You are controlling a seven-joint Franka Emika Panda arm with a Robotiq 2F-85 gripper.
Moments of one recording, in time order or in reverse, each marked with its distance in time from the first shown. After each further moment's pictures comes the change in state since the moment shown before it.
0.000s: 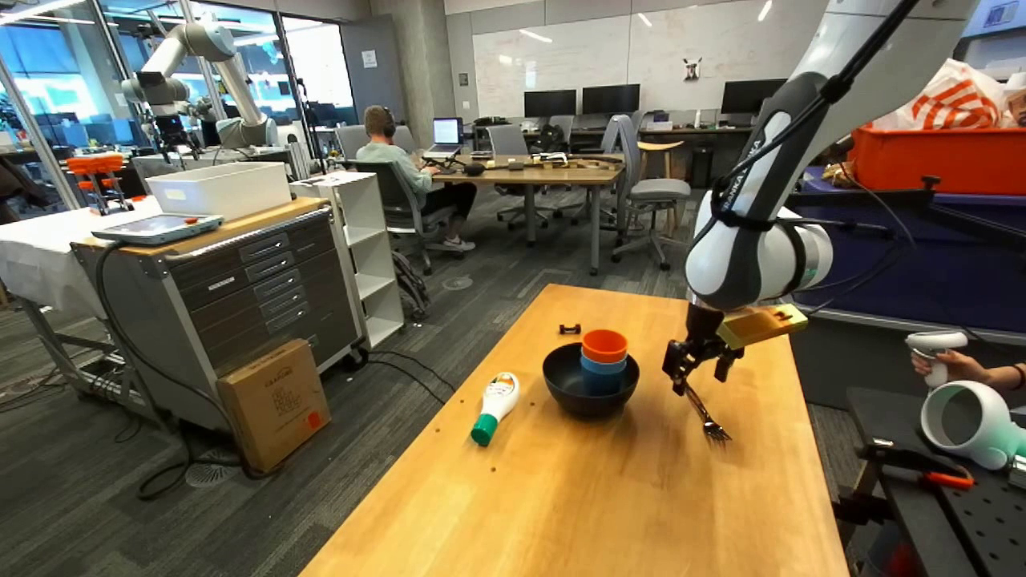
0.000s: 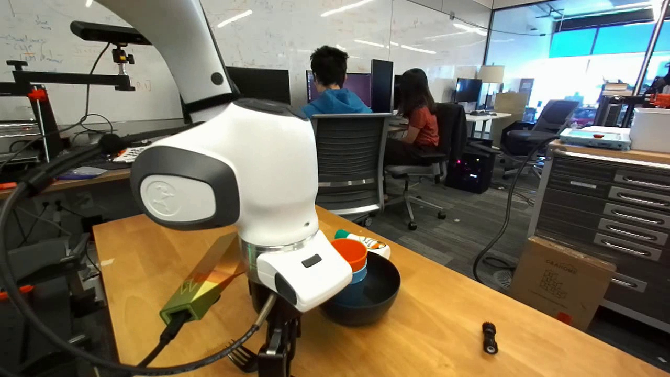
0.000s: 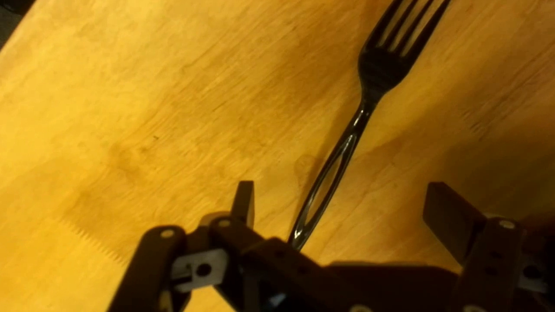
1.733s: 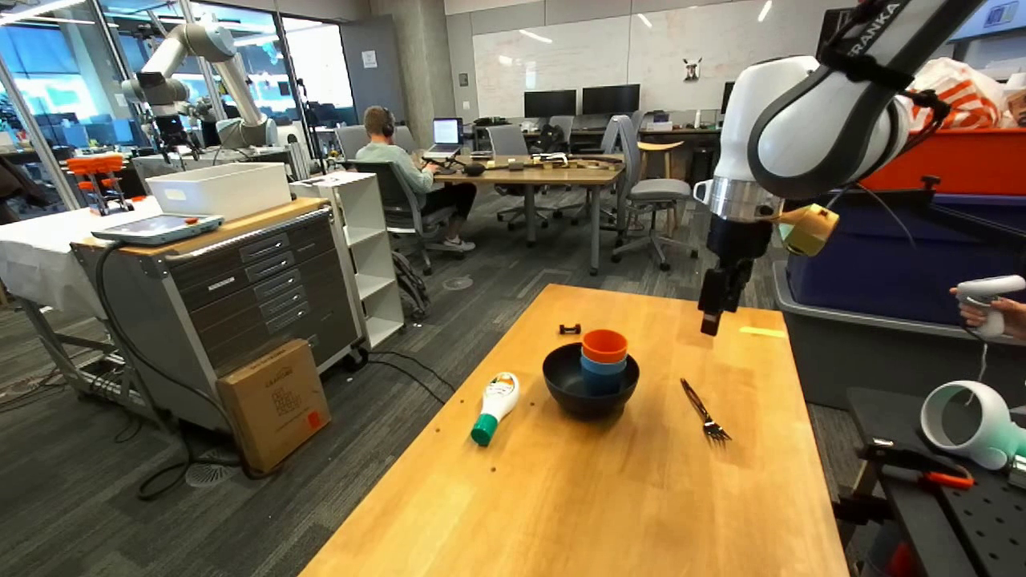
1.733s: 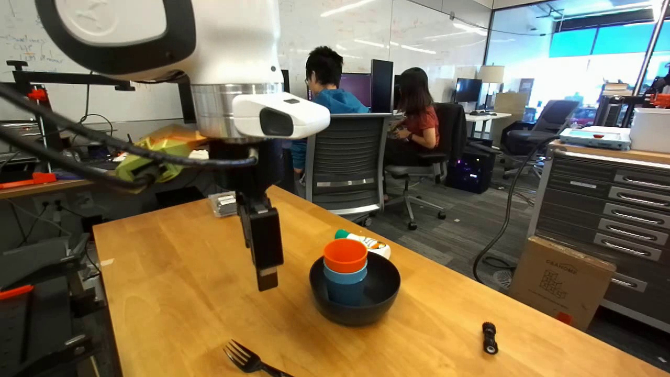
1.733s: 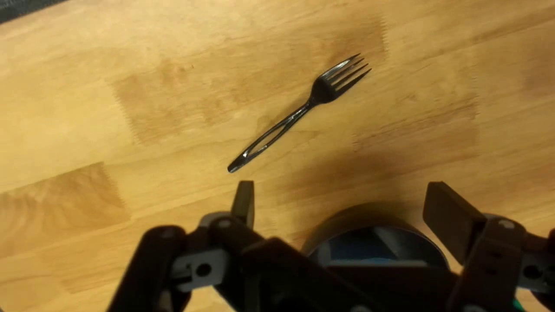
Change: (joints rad) arm 0.086 -0.488 -0.087 -0.192 -0.287 -0.262 -0.195
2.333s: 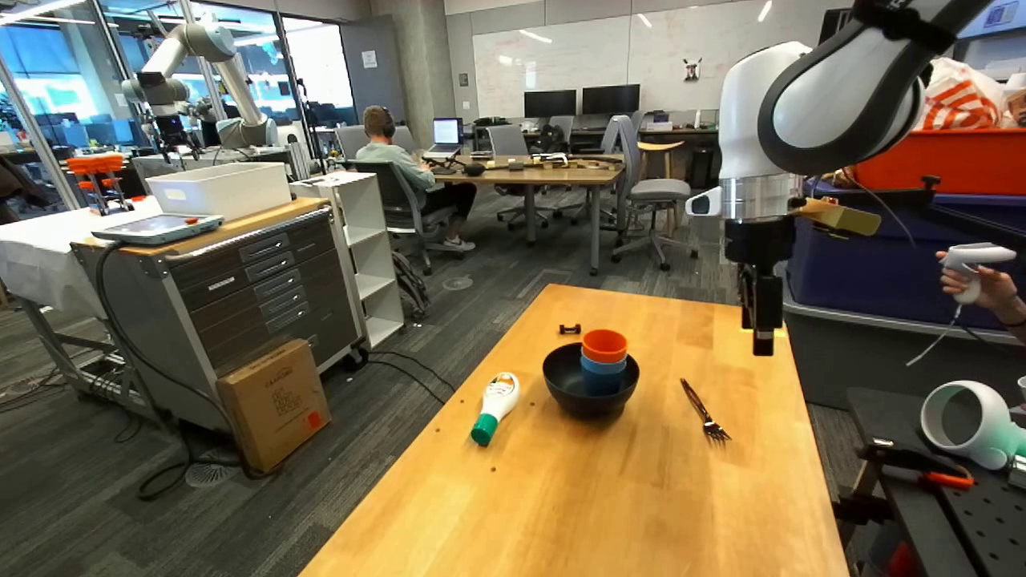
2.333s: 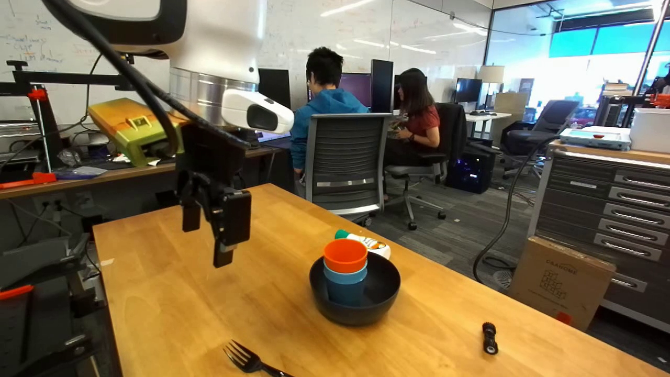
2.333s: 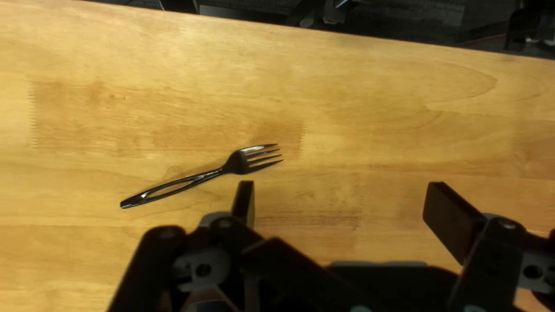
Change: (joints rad) arm 0.002 -0.099 0.073 -0.023 0.016 -0.279 -0.335
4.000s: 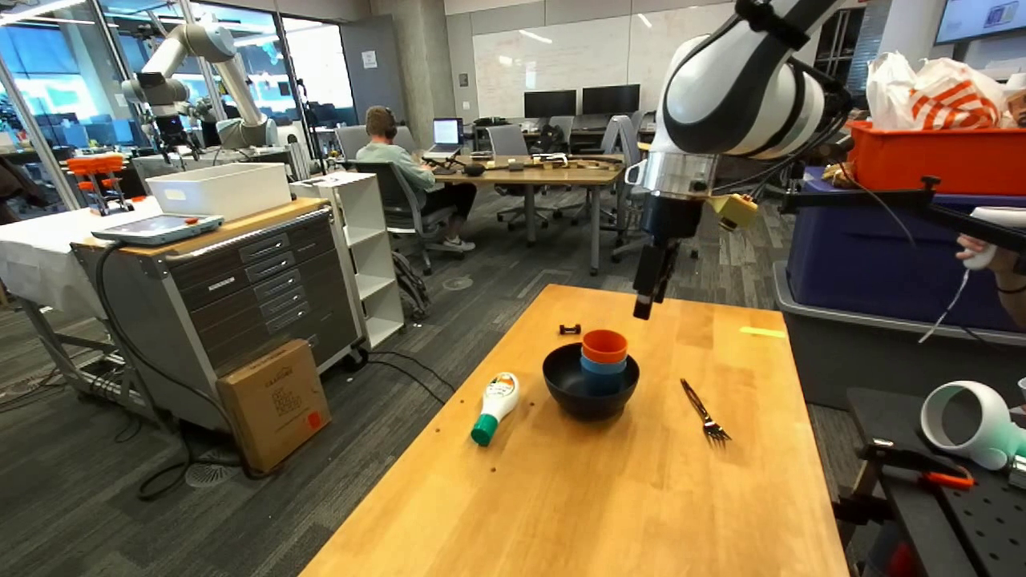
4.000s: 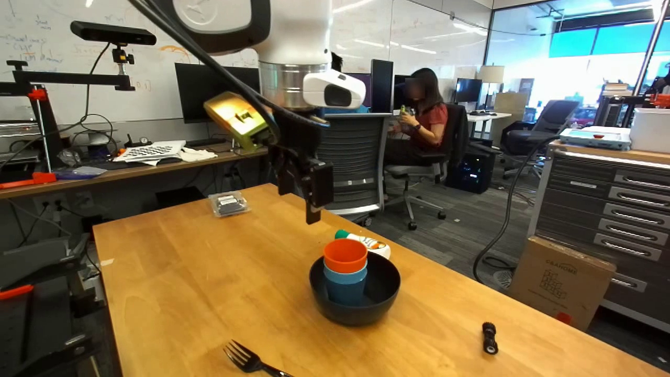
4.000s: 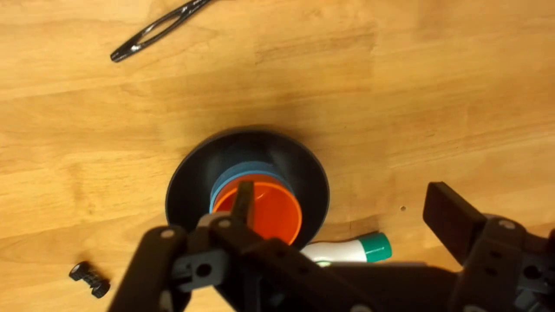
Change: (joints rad) arm -0.067 0.176 0.119 0.250 0.235 0.125 0.059
